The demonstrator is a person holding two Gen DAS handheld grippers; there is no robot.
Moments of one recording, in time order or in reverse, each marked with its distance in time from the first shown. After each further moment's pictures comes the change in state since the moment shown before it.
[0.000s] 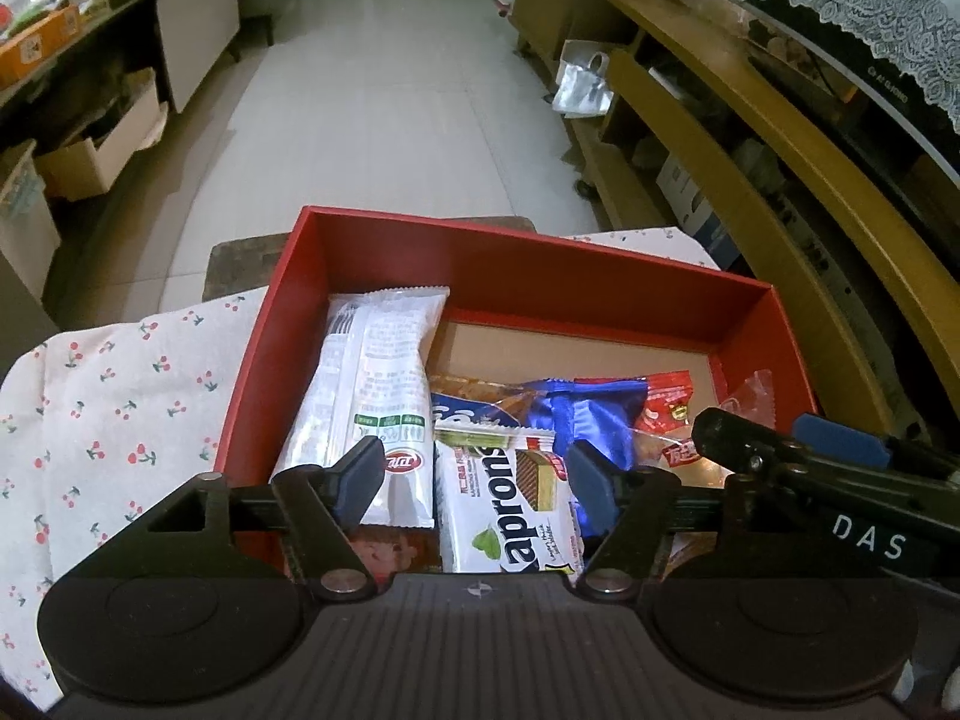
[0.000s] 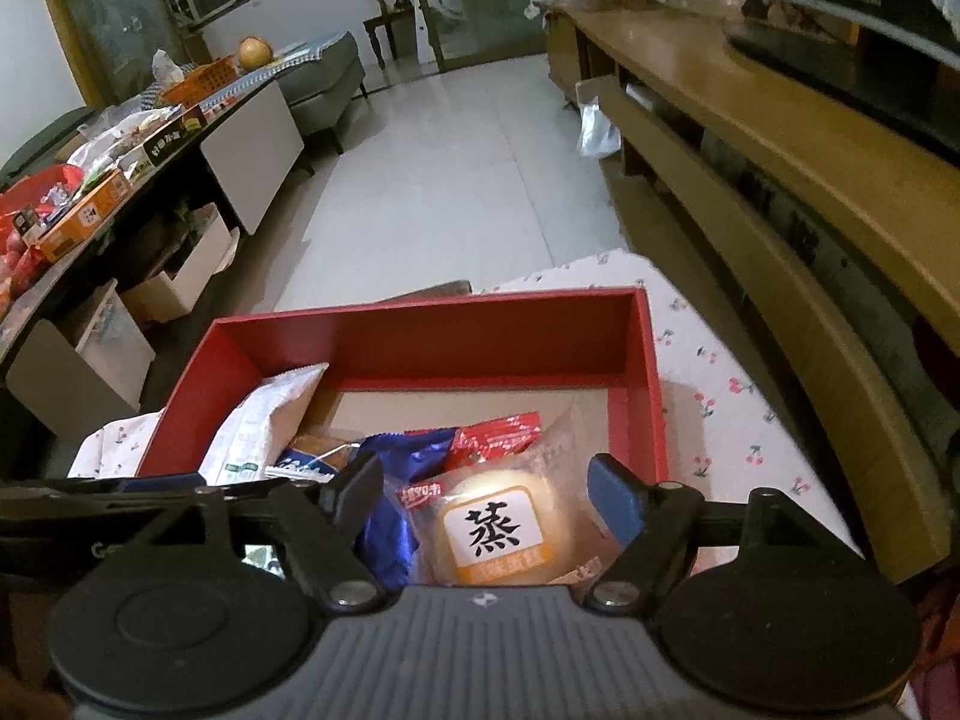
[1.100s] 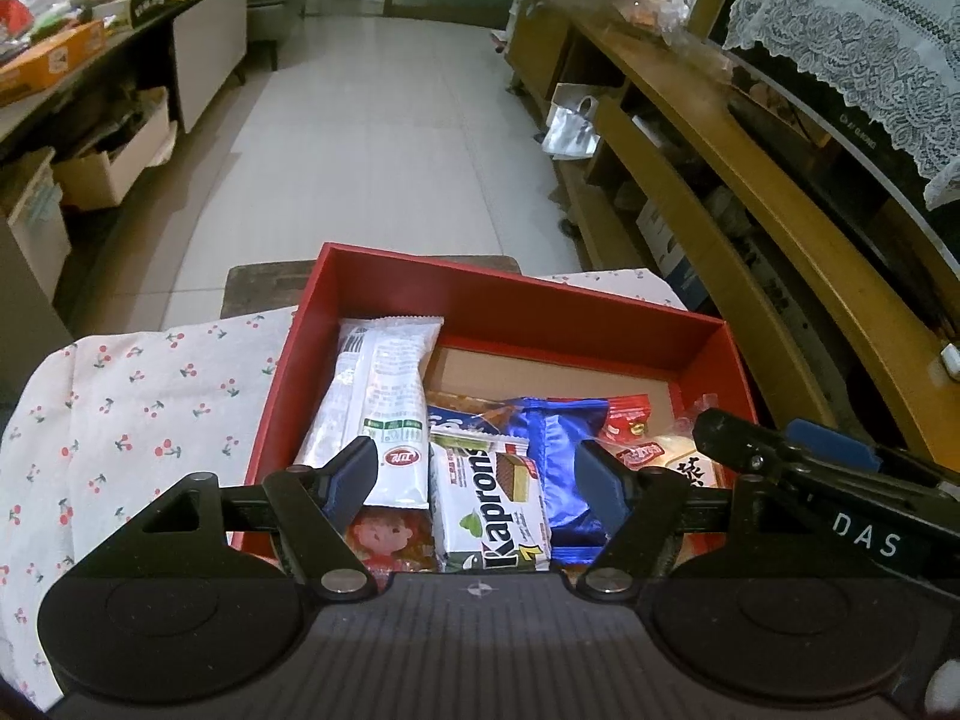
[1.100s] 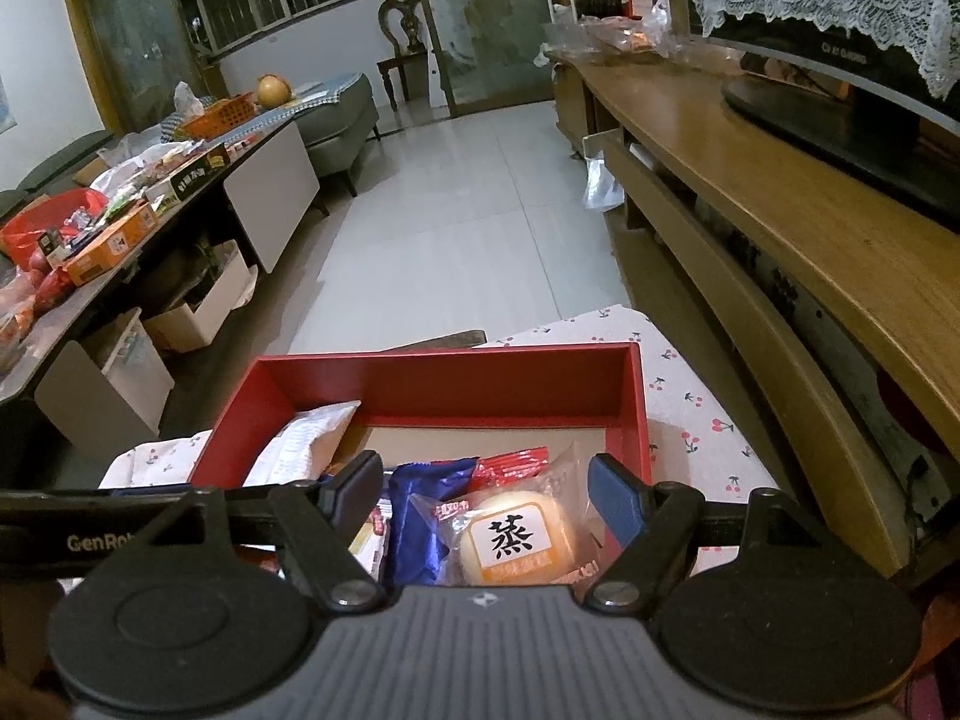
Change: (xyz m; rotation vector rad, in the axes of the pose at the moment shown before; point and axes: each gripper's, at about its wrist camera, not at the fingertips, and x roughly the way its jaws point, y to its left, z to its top) left arm -0.040 0.005 -0.004 -0.030 -0.066 -0.041; right arm -0.038 0.007 0.000 -0.012 -0.079 0.013
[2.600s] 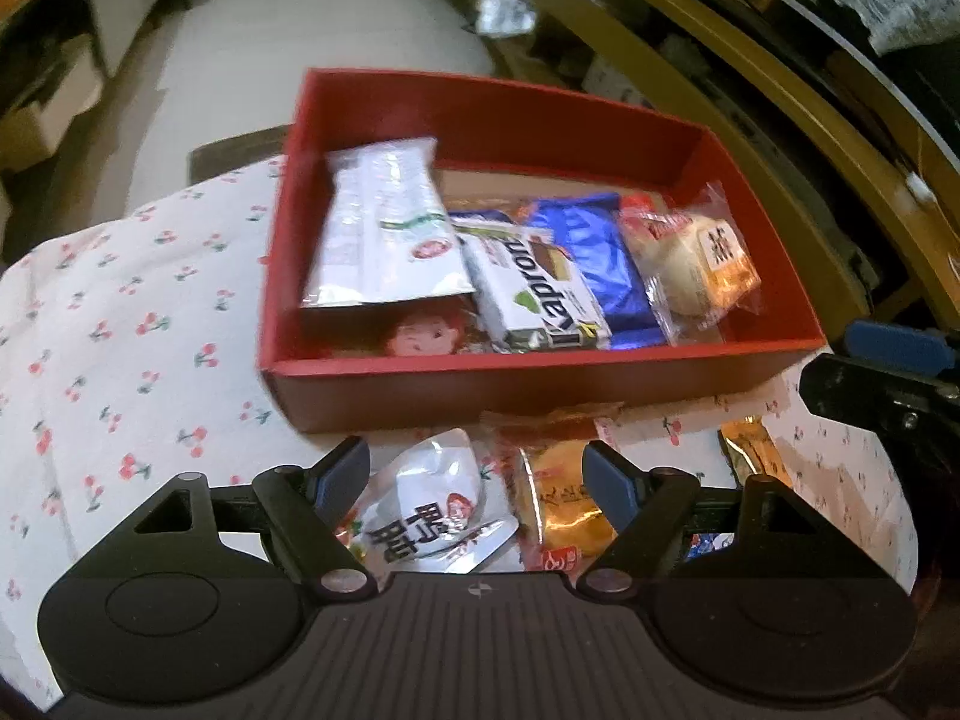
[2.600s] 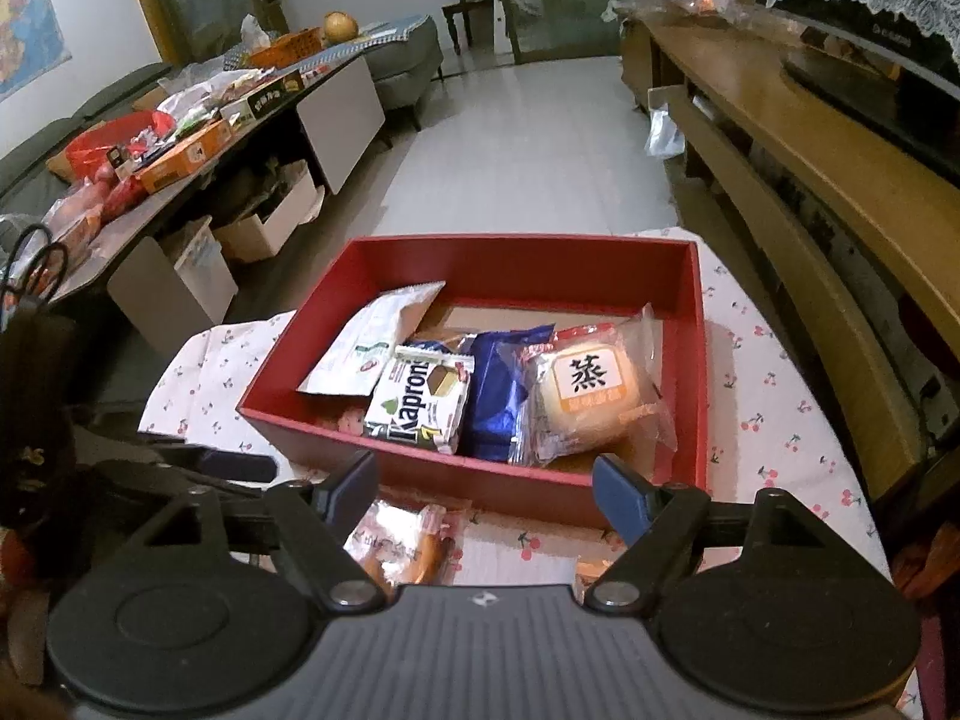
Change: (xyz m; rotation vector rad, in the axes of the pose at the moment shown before) left arm 0.021 0.042 -0.060 0.174 0.199 -0.118; right arm -0.041 0.024 -0.052 -0.086 0.123 0.098
